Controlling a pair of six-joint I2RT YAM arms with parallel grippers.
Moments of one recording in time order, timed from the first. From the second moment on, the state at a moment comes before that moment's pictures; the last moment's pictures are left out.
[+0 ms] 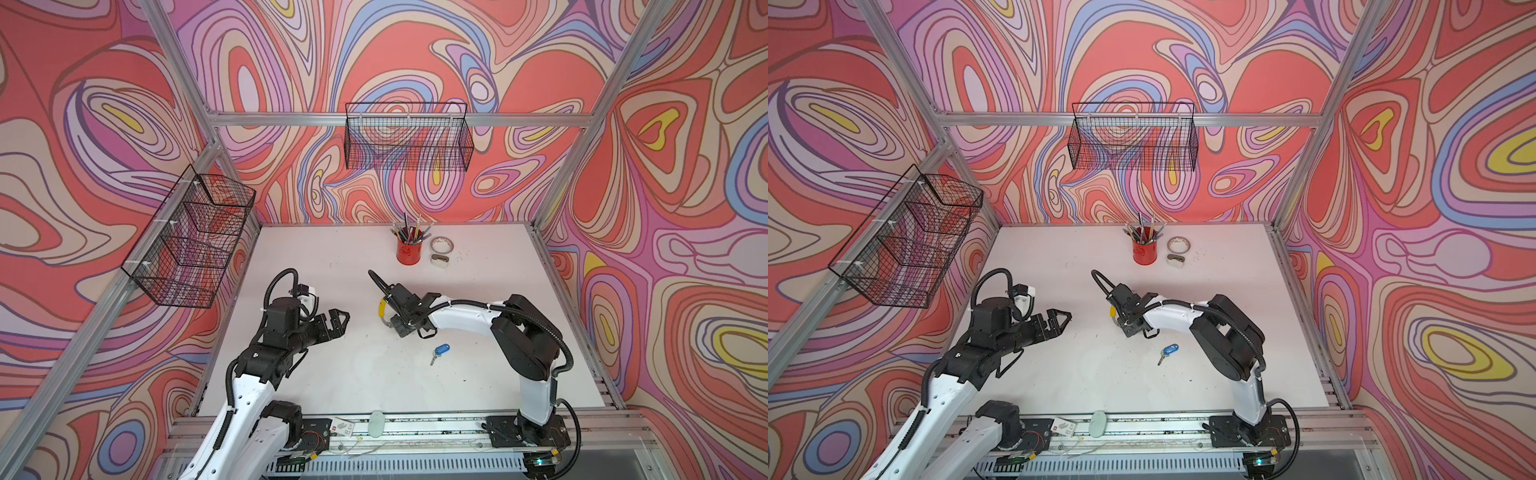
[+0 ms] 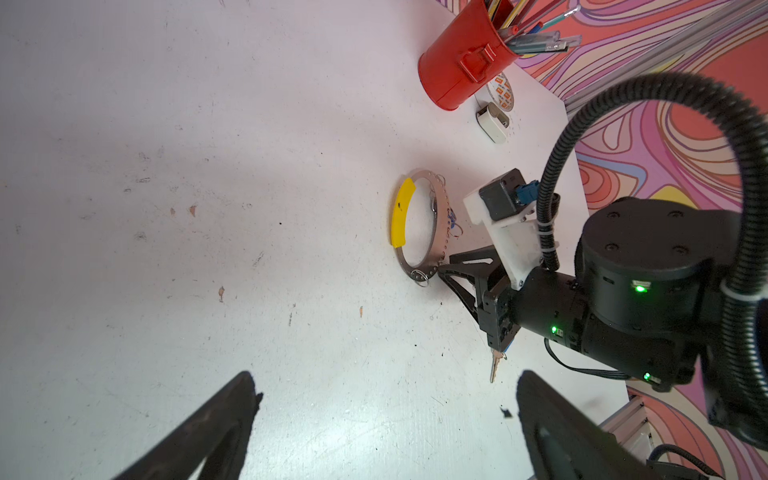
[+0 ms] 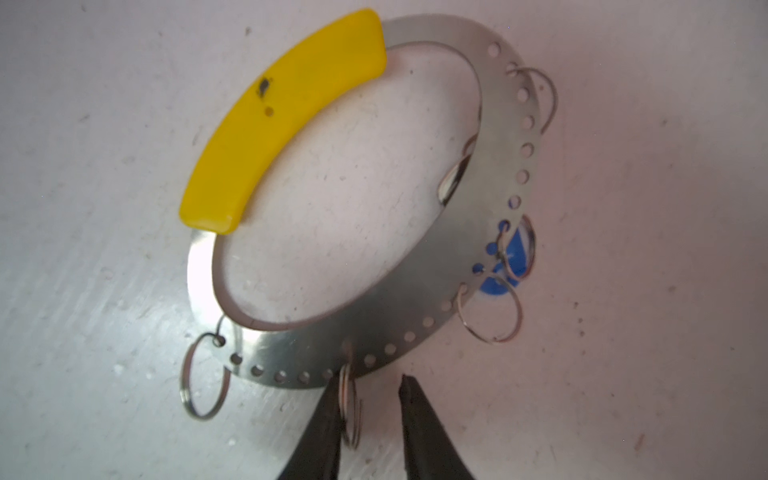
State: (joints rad) left arm -0.19 0.73 0.62 -0.57 0.32 -0.55; right arm 0.85 1.95 1.26 -0.48 0.22 0.25
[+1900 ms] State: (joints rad) left arm -0.18 0.73 0.62 -0.57 0.33 -0.53; right arm 0.72 1.91 1.22 -0.41 -0.07 0.28
